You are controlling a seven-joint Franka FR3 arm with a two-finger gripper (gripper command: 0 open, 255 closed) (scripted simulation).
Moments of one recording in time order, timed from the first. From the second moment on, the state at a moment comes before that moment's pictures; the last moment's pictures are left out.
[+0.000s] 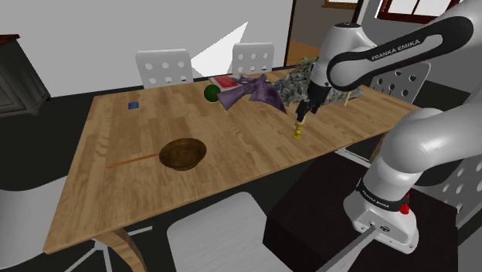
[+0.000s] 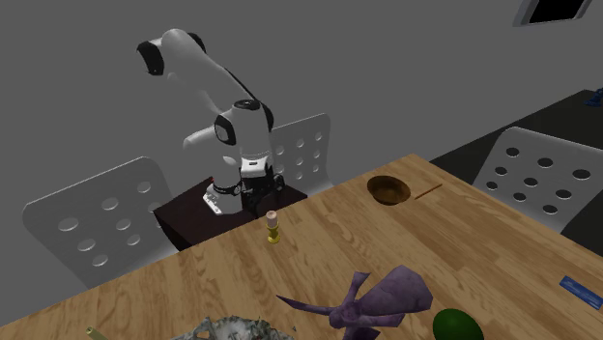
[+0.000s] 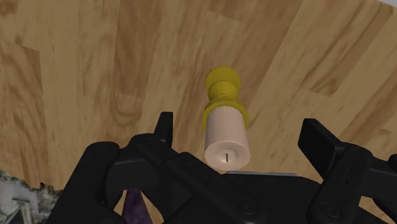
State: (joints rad) arm -0.13 -0.78 -0.13 -2.94 -0.18 2.35 0.03
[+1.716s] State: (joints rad) arm -0.15 -0.63 -0.14 -2.99 -0.21 2.55 0.04
